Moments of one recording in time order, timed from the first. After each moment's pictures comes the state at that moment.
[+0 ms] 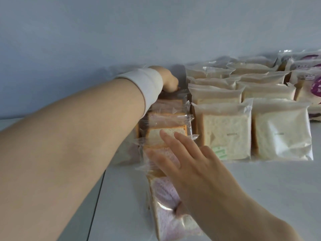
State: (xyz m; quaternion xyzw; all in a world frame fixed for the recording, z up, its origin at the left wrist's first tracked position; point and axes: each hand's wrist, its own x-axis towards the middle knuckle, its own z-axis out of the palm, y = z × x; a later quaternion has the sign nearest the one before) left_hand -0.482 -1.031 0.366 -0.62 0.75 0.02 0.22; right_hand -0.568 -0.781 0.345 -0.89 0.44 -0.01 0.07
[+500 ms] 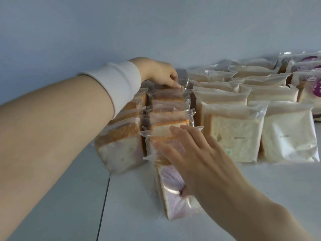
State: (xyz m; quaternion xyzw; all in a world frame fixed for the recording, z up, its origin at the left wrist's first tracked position) left_hand -0.455 -1.036 0.396 -0.50 0.85 0.13 0.11; right_hand -0.566 -0.798 0.341 -0.85 0.52 -0.07 -0.06
